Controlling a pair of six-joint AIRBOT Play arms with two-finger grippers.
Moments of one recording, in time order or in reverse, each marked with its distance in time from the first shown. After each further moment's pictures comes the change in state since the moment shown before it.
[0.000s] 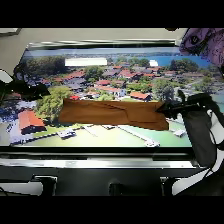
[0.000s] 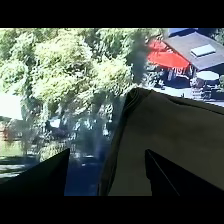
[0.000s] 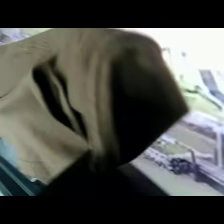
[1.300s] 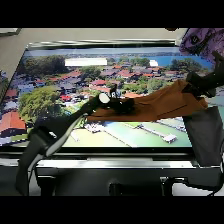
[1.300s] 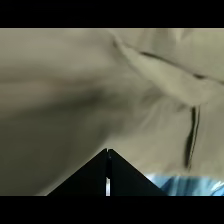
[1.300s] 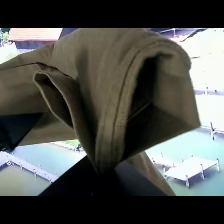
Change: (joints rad) left arm -0.858 -0.545 0.307 -0.675 0.461 -0.248; right arm 0.054 0.381 0.408 -0.426 -0.258 0.460
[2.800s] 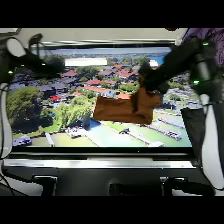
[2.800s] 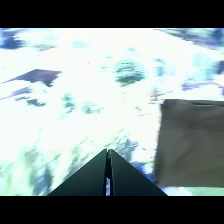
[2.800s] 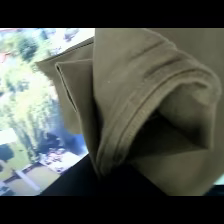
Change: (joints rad) left arm 0.605 0.416 0.239 0.767 -0.793 0.078; right arm 0.565 -0.019 0.077 -0.079 0.154 0.657
